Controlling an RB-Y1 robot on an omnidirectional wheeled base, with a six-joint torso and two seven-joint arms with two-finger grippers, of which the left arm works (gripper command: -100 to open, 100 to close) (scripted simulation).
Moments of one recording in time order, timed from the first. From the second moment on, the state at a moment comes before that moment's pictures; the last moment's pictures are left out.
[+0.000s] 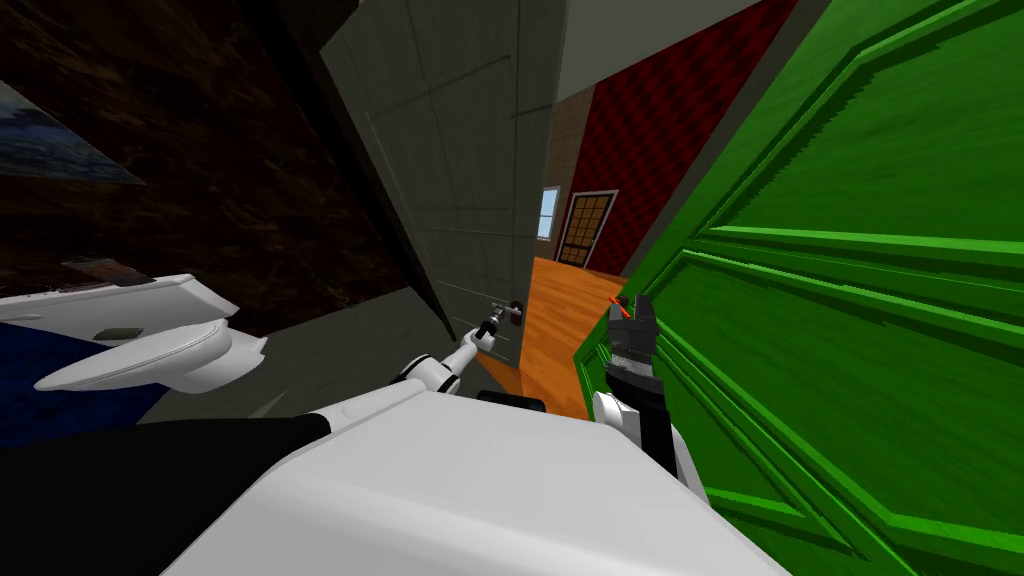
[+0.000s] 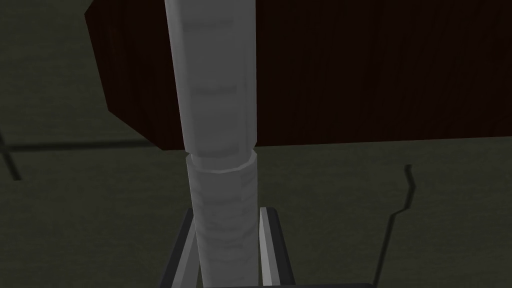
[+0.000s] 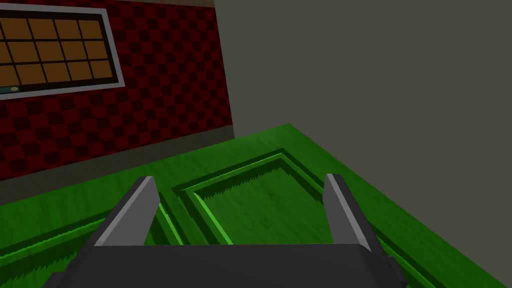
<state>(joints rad) -0.52 0.06 -0.19 -0.61 0.07 -0.47 0.08</state>
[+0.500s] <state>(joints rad) -0.52 0.08 -0.12 -0.60 0.09 -0.48 0.06</state>
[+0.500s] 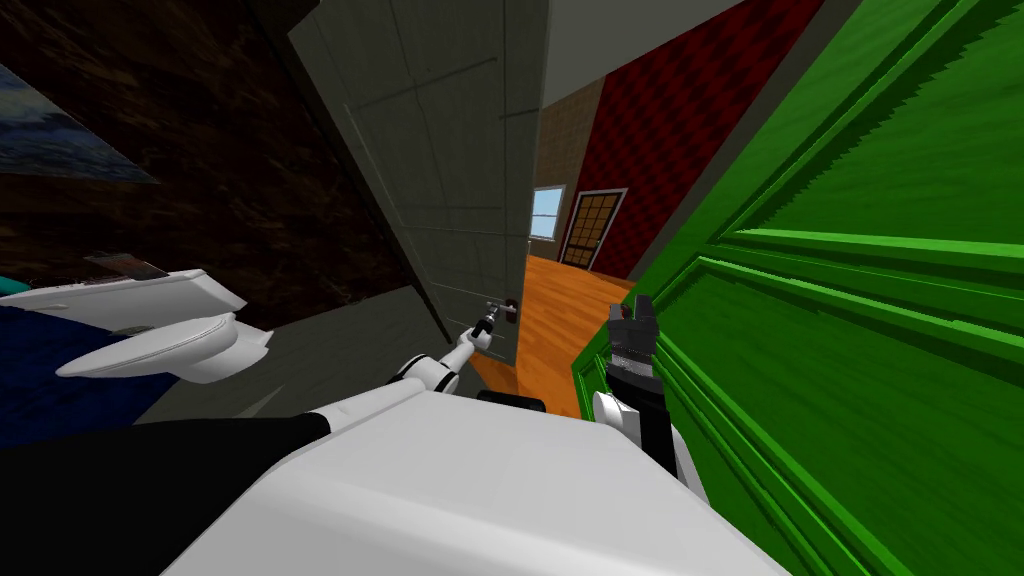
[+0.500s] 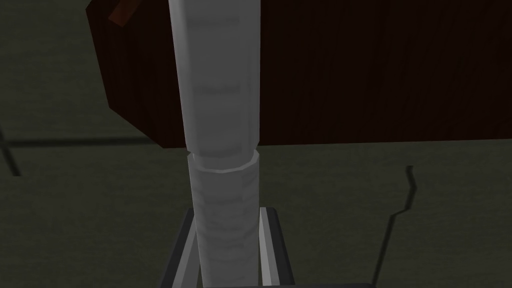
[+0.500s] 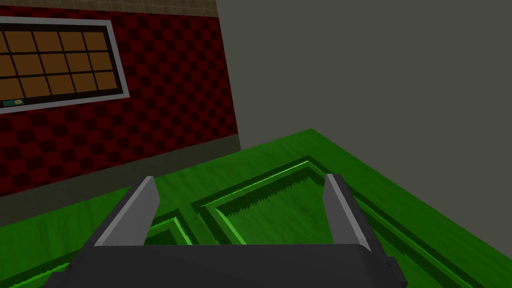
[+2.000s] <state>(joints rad) -0.51 0.08 -0.04 -0.61 0.13 -0.47 0.00</state>
